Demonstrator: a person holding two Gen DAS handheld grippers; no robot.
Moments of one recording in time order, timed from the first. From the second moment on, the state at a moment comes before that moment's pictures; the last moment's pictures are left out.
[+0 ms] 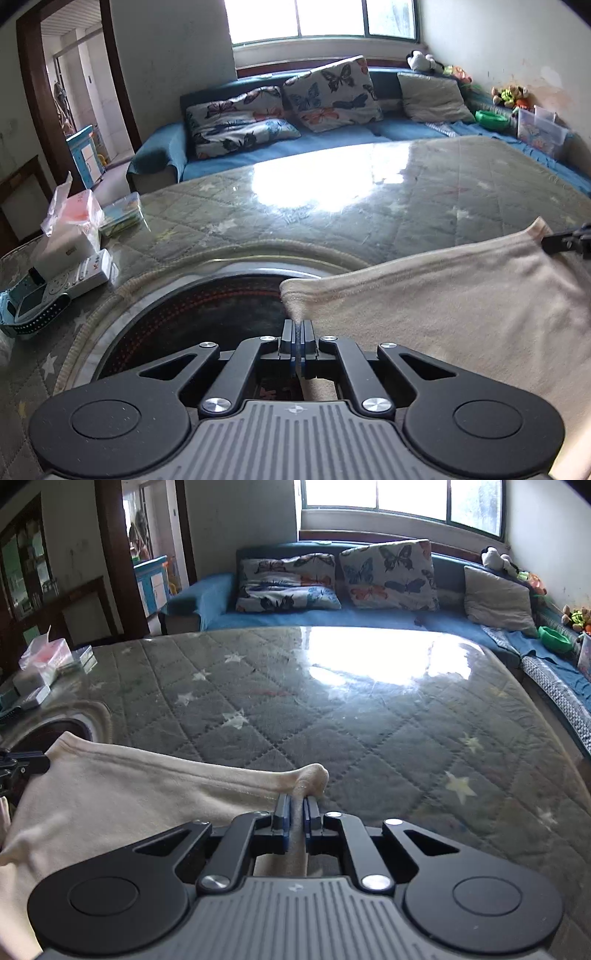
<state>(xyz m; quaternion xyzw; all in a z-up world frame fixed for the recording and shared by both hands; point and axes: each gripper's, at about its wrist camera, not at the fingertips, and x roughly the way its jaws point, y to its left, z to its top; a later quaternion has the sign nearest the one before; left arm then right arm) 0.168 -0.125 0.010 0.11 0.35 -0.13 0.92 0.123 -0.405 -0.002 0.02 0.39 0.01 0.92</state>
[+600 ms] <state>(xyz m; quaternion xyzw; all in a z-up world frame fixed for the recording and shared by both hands) 0.133 -0.144 0.028 0.12 0.34 -0.17 0.92 -0.026 -0.315 0.048 -0.06 0.39 0.23 0.89</state>
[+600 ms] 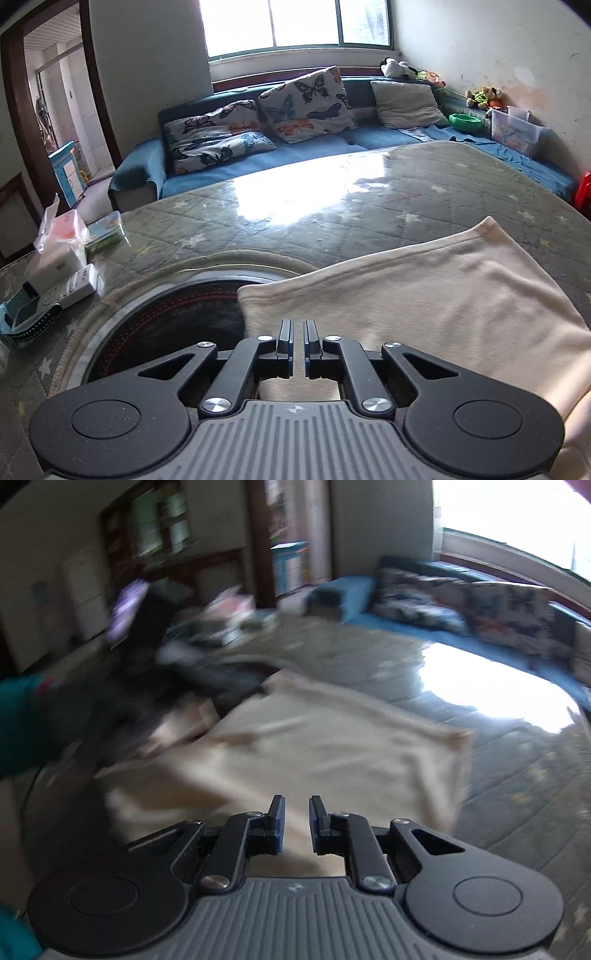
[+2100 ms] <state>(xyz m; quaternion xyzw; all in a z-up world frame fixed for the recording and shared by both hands) -0.047 -0.141 0.057 0.14 0.29 -0.37 0.87 -0.090 -0.283 0.034 -0.16 0.39 0.25 0.87</state>
